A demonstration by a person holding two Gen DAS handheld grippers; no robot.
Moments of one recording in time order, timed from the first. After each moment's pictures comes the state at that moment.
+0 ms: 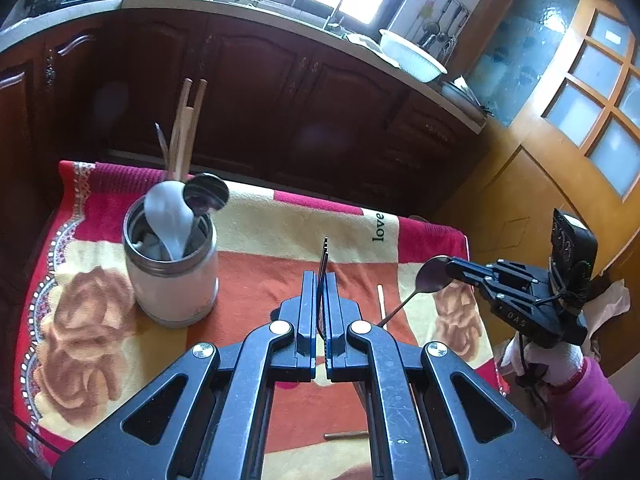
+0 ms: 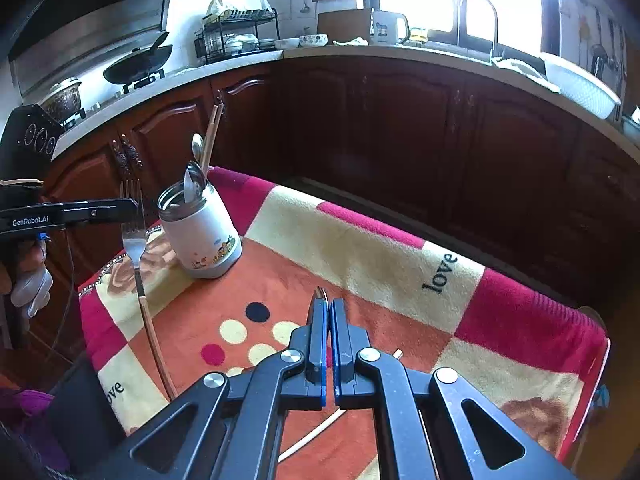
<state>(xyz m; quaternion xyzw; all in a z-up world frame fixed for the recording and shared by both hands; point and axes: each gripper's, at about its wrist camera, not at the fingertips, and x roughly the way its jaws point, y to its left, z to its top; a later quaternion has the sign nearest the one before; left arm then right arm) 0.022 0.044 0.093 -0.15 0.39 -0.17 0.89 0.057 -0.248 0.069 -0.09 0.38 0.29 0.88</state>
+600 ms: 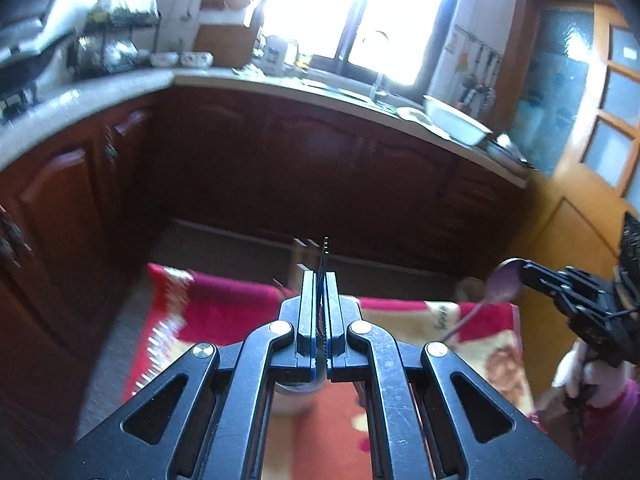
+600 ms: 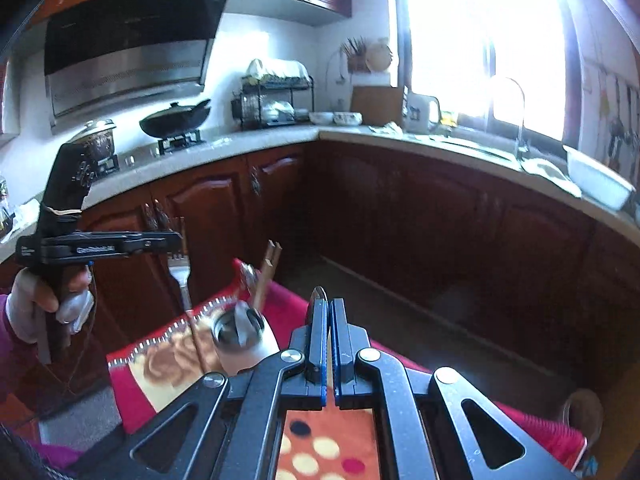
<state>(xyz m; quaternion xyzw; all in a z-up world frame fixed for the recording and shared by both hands) 0.057 0.134 0.186 -0.11 0.30 -0.06 0.95 0.075 -0.161 0.194 -0.09 0.26 0.34 0.90</state>
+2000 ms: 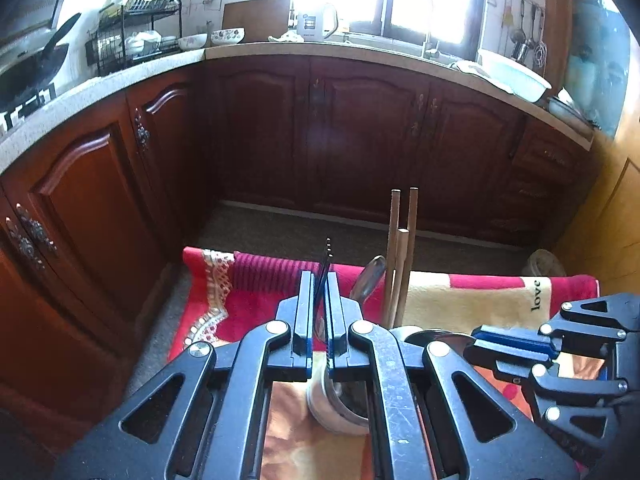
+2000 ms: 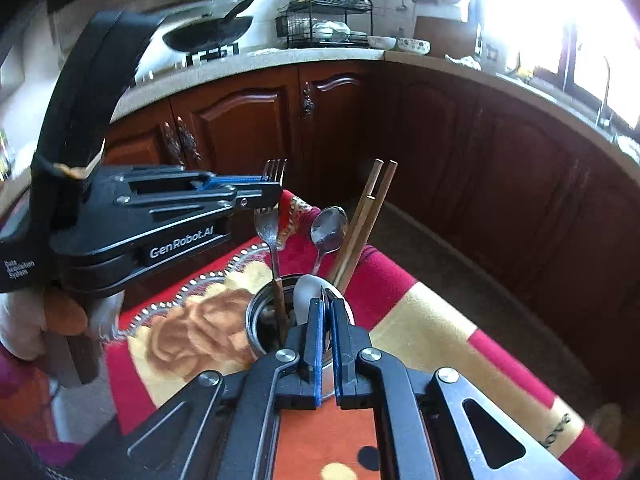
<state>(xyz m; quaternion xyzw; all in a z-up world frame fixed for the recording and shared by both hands) 0.117 0.138 0.092 -0.05 0.36 0.02 0.93 0.126 -0.029 0.077 -0.12 0.38 0.40 0.83</state>
